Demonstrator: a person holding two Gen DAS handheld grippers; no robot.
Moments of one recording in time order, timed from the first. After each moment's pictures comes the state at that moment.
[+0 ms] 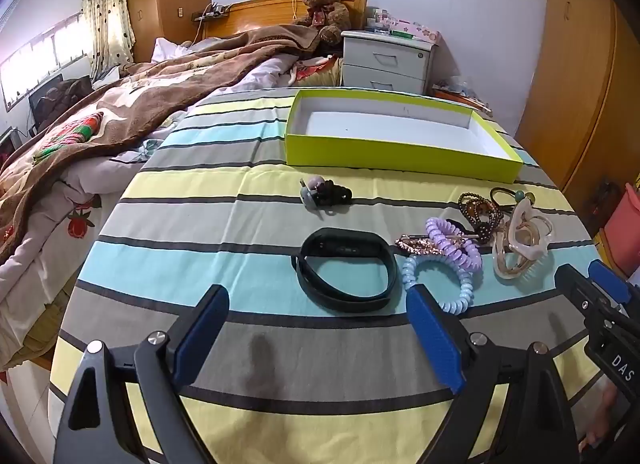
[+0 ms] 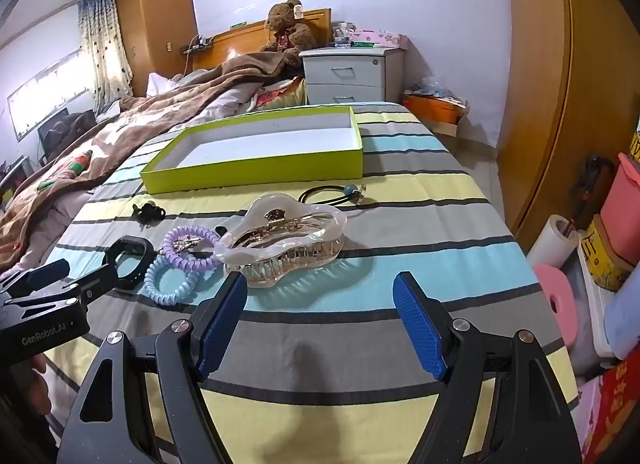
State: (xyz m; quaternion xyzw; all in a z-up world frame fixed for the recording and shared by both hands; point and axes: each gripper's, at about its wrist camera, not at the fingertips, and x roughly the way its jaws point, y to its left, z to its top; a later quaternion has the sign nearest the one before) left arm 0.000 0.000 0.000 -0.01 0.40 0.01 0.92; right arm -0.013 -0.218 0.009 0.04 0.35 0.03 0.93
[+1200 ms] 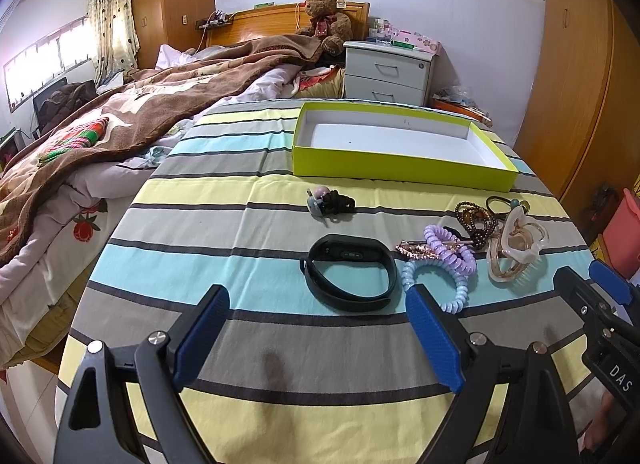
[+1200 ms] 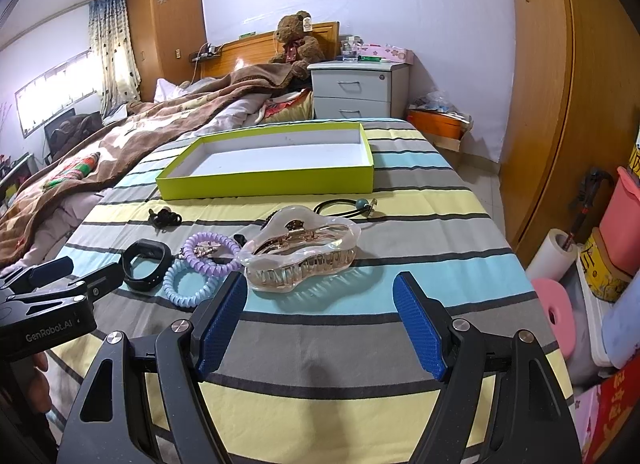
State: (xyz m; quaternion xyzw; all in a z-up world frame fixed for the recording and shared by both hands) left arm -0.009 0.001 0.010 -0.01 0.39 0.01 0.92; right arm -0.023 -0.207 0.020 0.02 0.33 0.03 0.94
